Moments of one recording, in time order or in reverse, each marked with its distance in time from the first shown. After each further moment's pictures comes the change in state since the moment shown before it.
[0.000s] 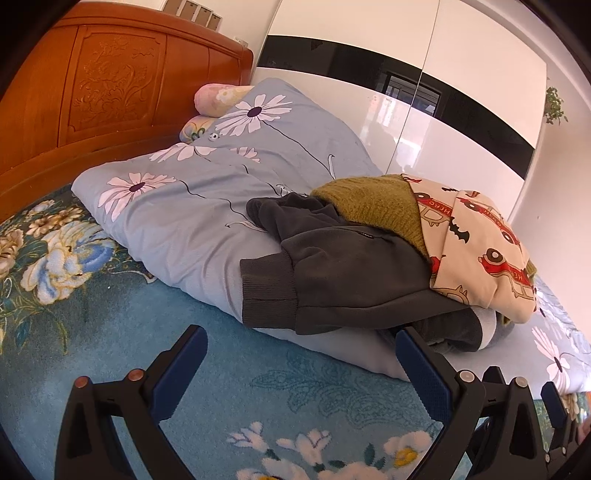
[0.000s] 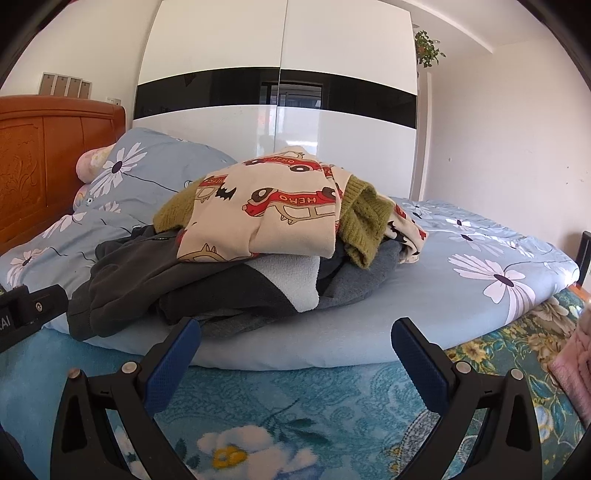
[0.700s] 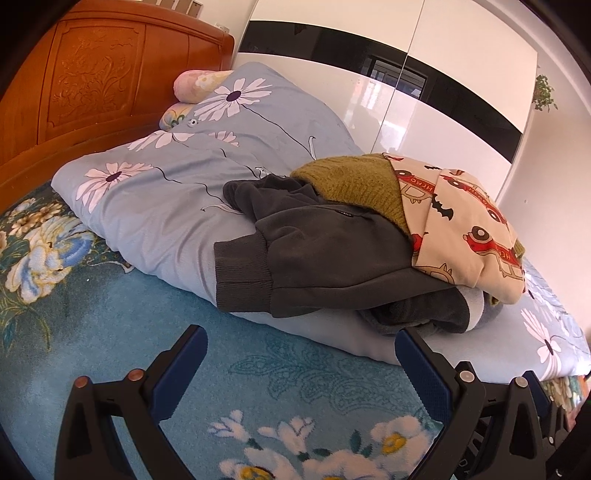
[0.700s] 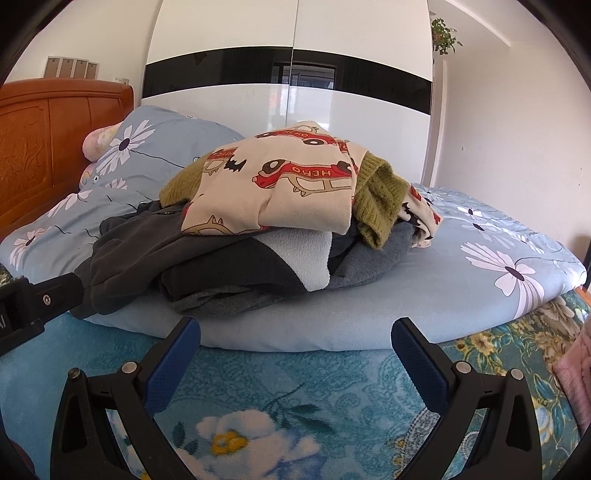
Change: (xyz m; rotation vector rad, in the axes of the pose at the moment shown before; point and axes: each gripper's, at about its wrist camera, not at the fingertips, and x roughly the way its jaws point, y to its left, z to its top) left arm 0.010 -0.018 -0.006 0.076 0.082 -0.040; right arm 0.012 0.002 -0.005 -0.022 0.091 0.038
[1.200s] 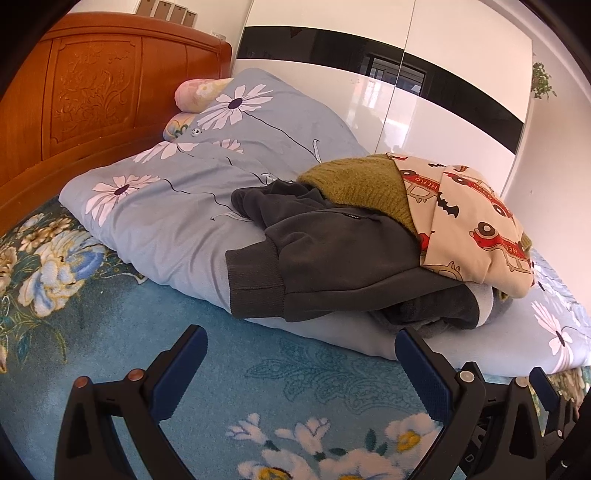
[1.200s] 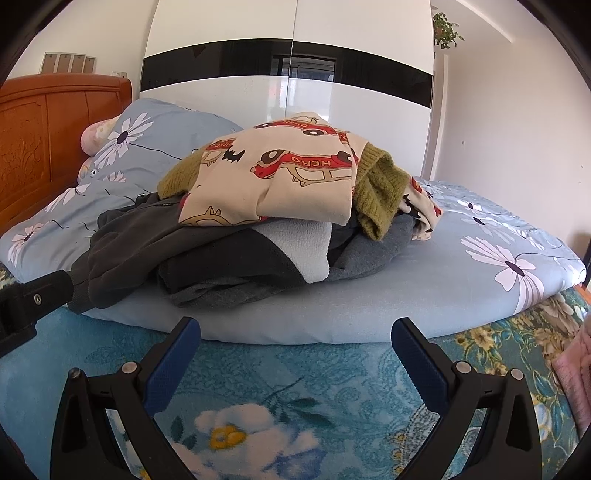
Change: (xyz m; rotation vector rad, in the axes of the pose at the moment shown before) left arm -0.006 0.002 0.002 0.032 -0.015 0.035; right arm 0.003 0.001 -0.001 -0.008 0.041 -0.006
